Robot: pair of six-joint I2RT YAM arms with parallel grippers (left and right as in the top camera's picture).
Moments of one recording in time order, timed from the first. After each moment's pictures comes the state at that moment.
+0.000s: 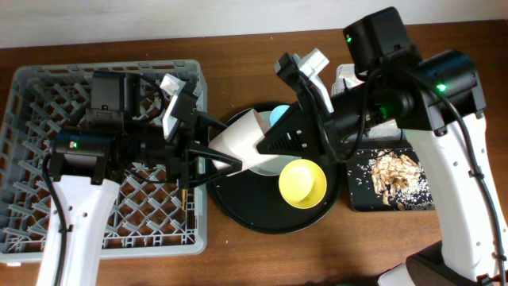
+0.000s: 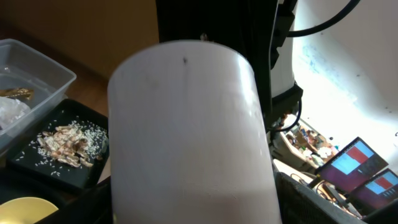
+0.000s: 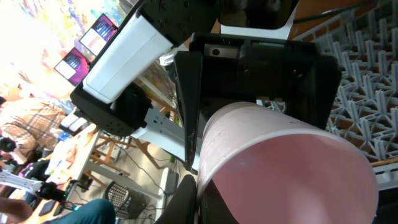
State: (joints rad) left arm -0.16 1.38 1.53 -1.13 1.54 0.34; right arm 0.36 1.67 2.21 -1.65 -1.28 -0.45
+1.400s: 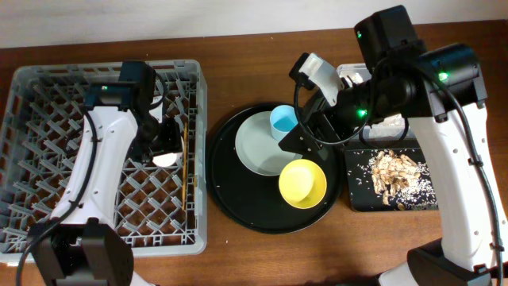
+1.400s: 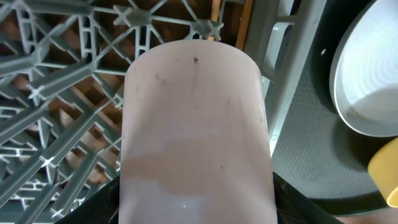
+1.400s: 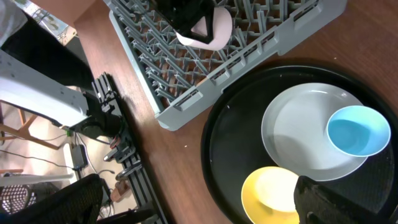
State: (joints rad) left arm -0.09 1.75 1.58 -1.33 0.07 -0.23; right arm 0.28 1.68 2.17 -1.67 -0.71 -0.46
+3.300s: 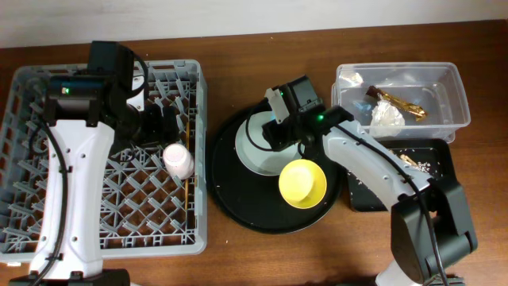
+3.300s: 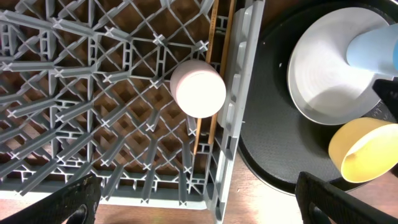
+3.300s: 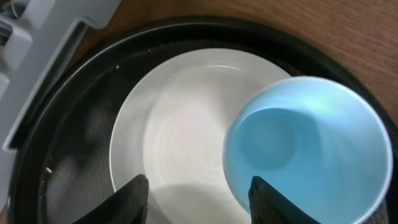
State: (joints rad) left arm -0.09 1.64 1.85 -1.55 0.04 -0.23; right arm 0.43 1.78 1.27 -0.53 -0.18 0.00
